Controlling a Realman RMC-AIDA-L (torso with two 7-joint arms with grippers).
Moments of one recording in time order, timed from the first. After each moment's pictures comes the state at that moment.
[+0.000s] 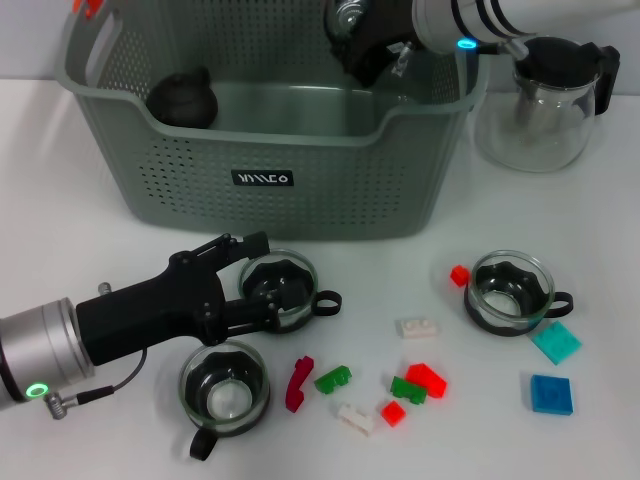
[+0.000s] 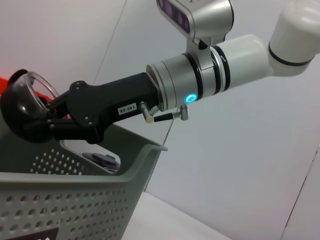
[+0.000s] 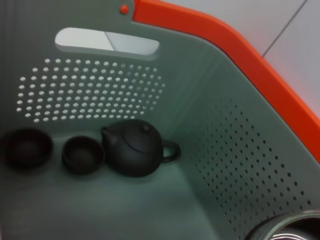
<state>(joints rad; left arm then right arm) -0.44 -2.14 0.40 0.41 2.01 1.70 -1.16 1.19 2.09 -1.20 -0.51 -2.39 -0.68 1.87</state>
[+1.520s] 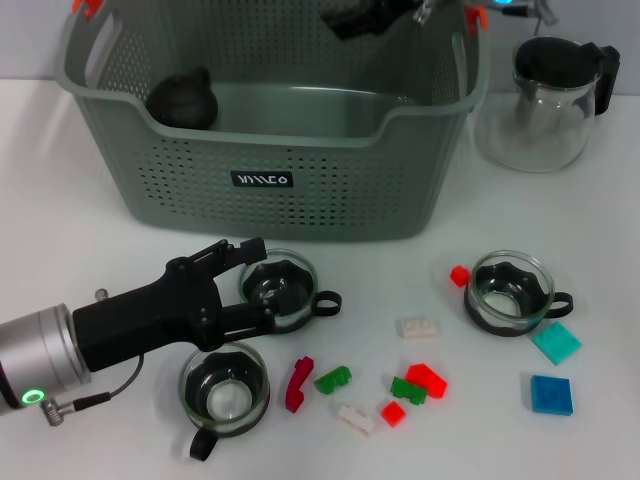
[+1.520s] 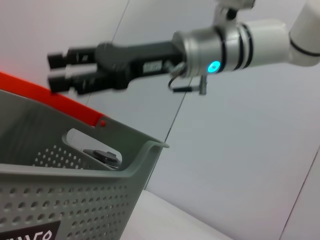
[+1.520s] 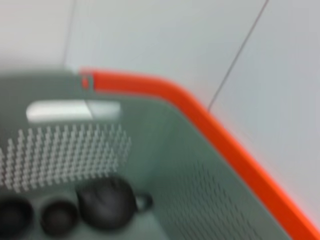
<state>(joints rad) -0.43 -2.14 0.40 0.41 2.02 1.70 -1.17 1.04 2.09 -1.19 -0.85 -2.38 -0.81 1.99</state>
